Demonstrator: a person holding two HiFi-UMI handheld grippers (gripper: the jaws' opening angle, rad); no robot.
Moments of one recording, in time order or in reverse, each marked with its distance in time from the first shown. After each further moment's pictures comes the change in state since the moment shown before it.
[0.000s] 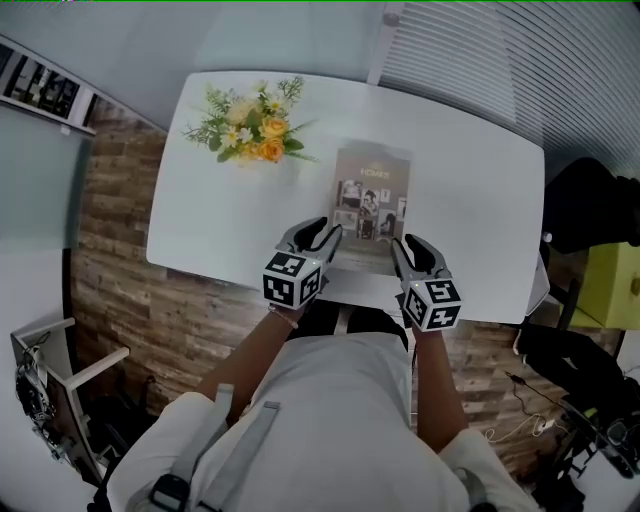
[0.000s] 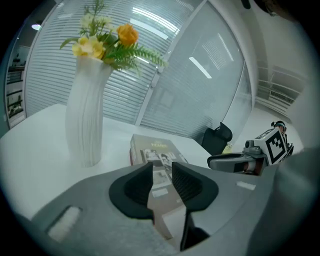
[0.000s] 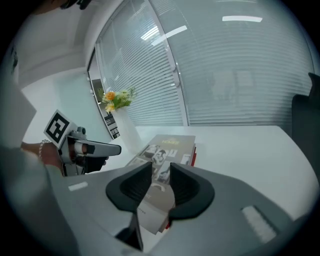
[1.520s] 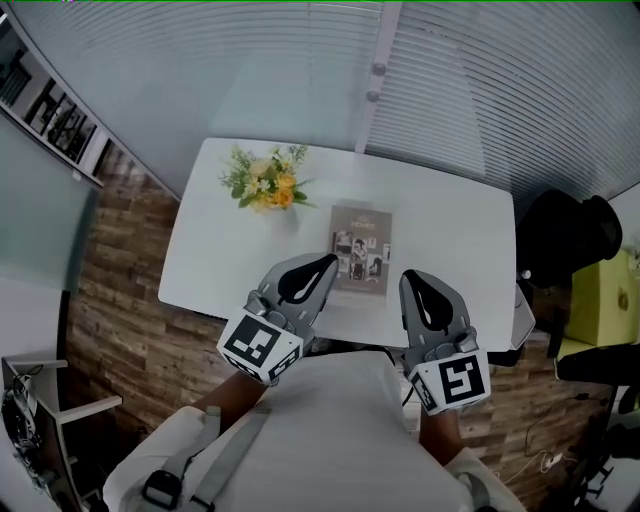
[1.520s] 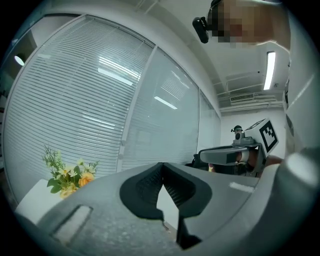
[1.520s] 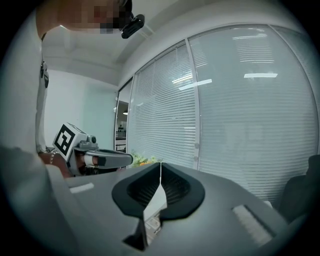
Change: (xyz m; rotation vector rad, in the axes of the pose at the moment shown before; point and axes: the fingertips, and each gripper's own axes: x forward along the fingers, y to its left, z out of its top) left arm -0.161 -0.131 0.180 0.323 -0.442 -0.185; right arm -0.173 0.130 0.204 -0.339 -0.436 0.017
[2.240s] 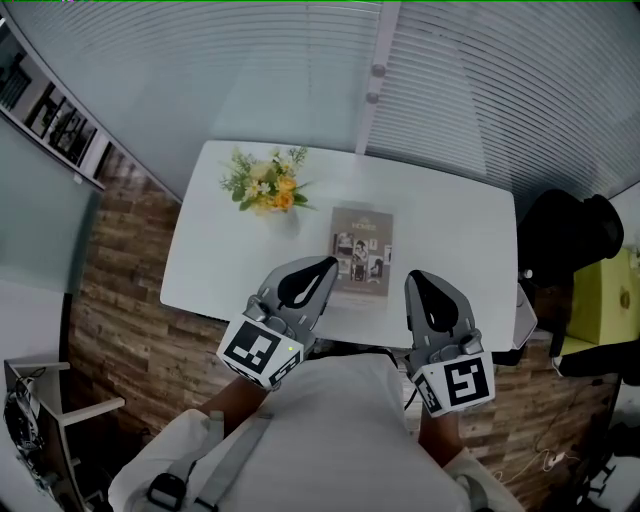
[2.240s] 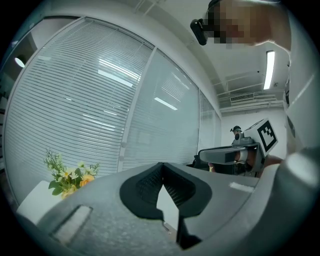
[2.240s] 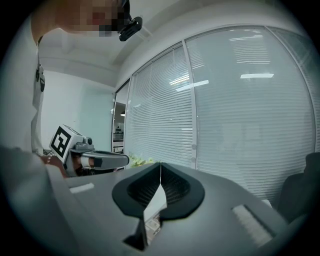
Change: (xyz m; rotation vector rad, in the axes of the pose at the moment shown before) left arm -0.002 -0.001 0.010 0.006 -0.003 0.013; right arm -0.002 -0.007 0.005 0.021 -0.013 -0.027
